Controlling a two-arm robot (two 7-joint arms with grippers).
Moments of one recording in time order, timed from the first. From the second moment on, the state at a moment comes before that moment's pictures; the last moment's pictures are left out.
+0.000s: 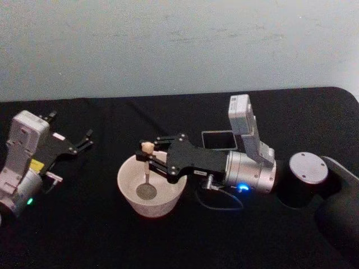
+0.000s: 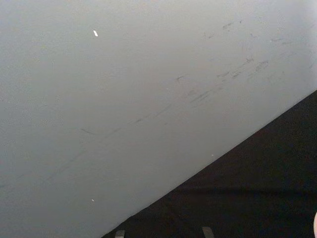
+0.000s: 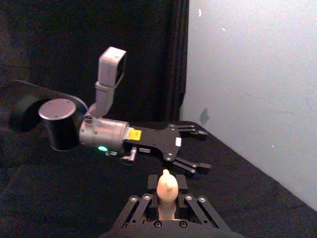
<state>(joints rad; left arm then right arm) -0.20 0.60 0.45 -1.41 -0.25 -0.12 0.03 0.52 0.31 -0.66 -1.13 0.53 -0.24 0.90</state>
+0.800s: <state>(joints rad) -0.20 0.60 0.45 -1.41 -0.25 -0.12 0.03 0.55 0.30 -0.63 -1.07 0.50 -0.26 0.86</state>
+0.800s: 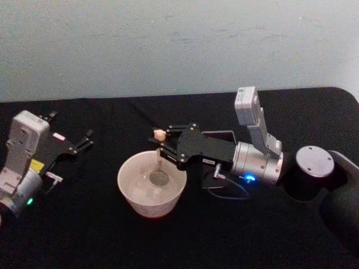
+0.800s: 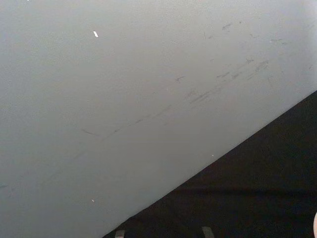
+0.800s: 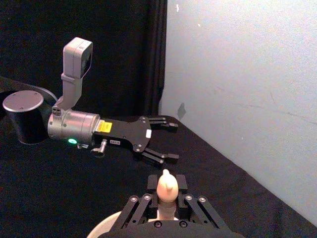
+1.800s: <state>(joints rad) -0.20 0.60 0.45 -1.41 -0.25 -0.12 0.03 0.46 0.35 -0.66 -1.21 0.53 -0.22 0.89</state>
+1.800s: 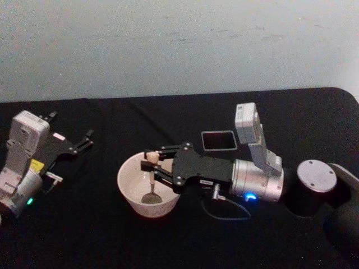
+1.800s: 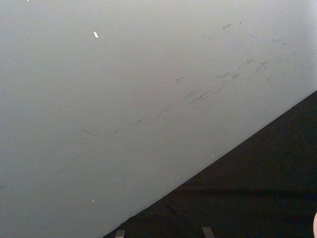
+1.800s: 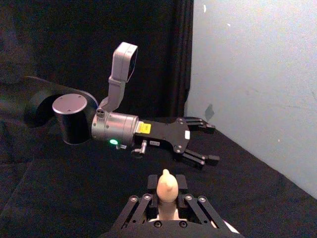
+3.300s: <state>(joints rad) -0.20 0.60 0.45 -1.41 -0.25 -0.12 0.03 0.52 0.36 -0.59 -1.24 0.53 -0.23 0.83</state>
